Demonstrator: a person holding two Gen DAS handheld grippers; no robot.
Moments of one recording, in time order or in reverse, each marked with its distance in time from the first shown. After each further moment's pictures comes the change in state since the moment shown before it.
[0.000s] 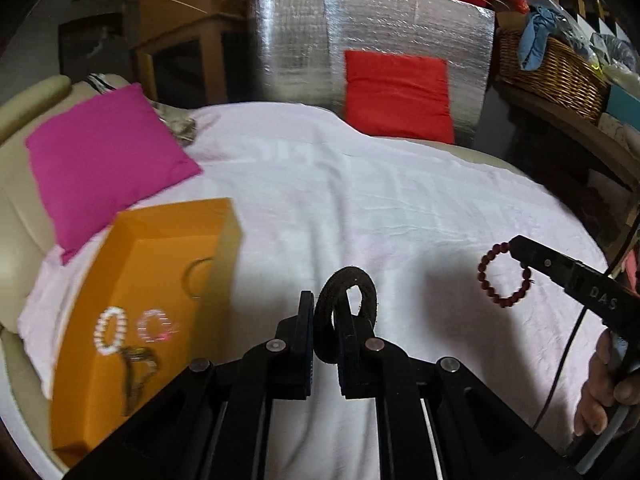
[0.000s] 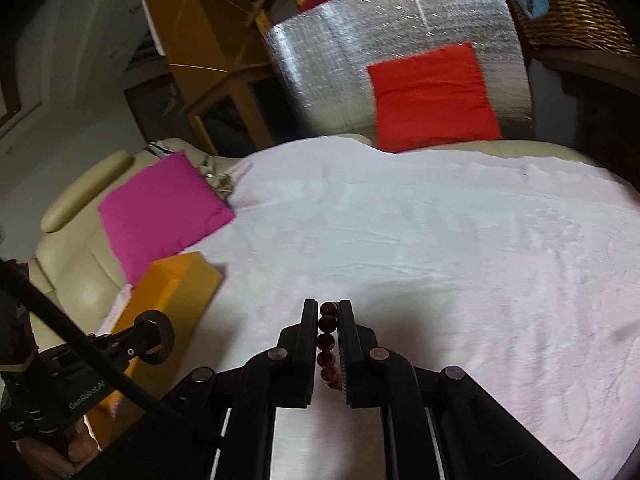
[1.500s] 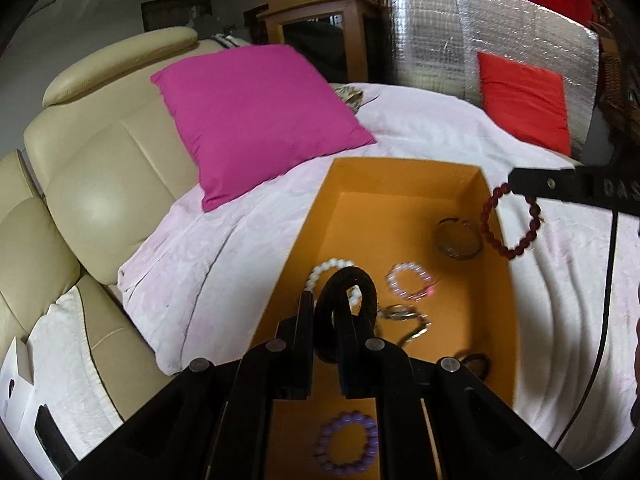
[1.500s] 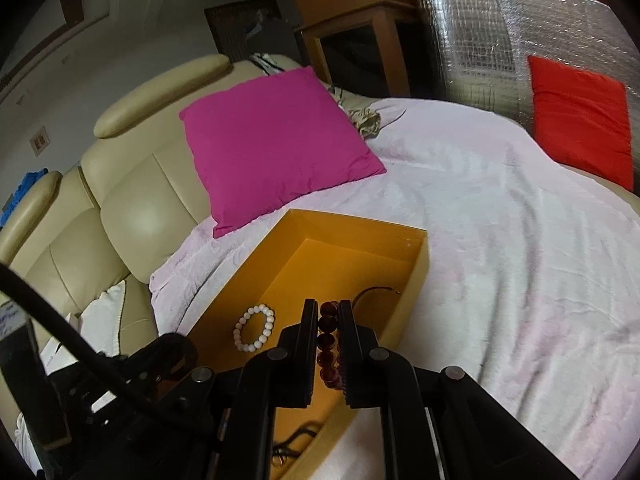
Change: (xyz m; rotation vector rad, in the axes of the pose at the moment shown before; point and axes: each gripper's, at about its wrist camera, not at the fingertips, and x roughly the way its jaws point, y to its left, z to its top) left arm -0.027 0.204 -0.057 -0.143 0.044 0.305; right arm 0.132 0.255 0.000 -0.272 0.231 0.138
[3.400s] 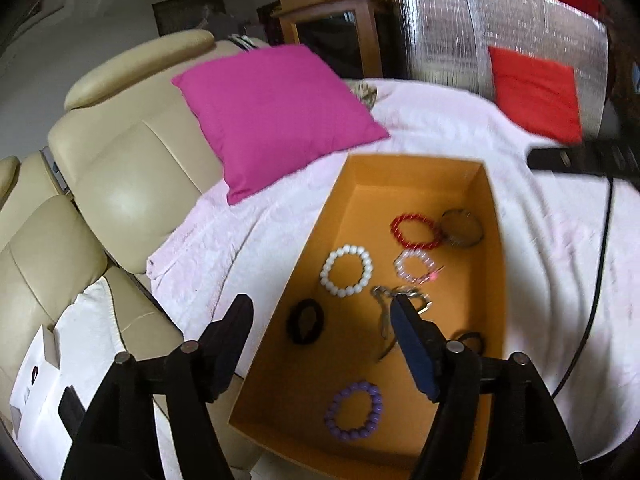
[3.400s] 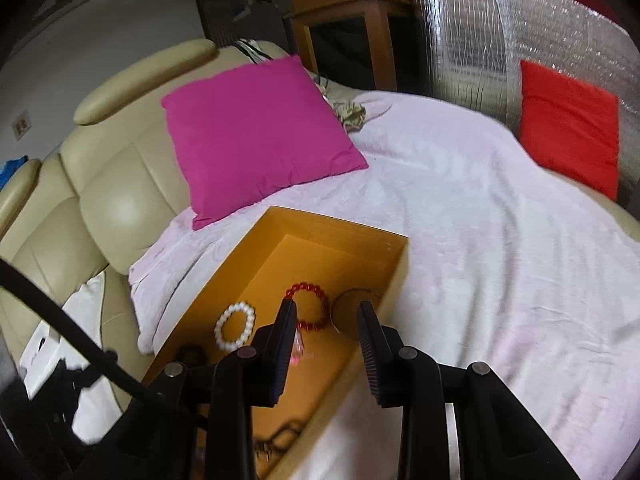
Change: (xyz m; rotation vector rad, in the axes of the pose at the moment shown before) left arm -0.043 -0.012 -0.004 -0.002 0.004 0.082; right arm -0.036 0.002 0.005 -0.042 0.023 -0.087
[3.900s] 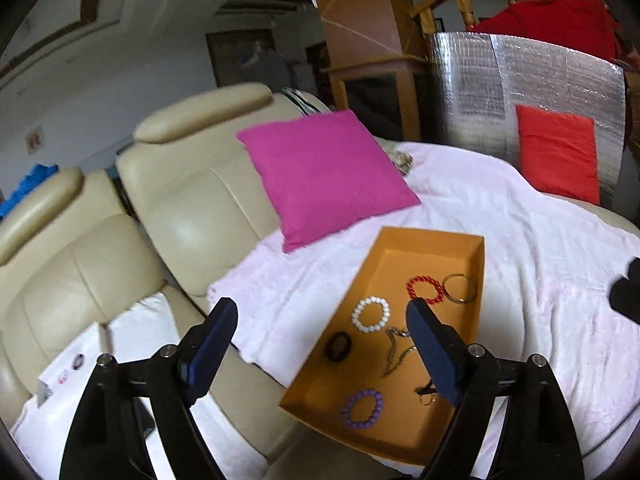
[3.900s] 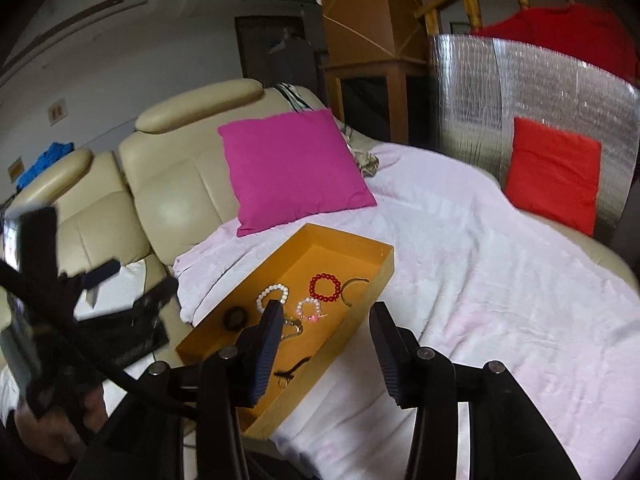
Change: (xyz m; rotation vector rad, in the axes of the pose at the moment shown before) left arm -0.112 0.000 0.017 -0.078 -0.166 0.165; right arm -0.153 0.023 -0.059 -0.115 -0.154 0.016
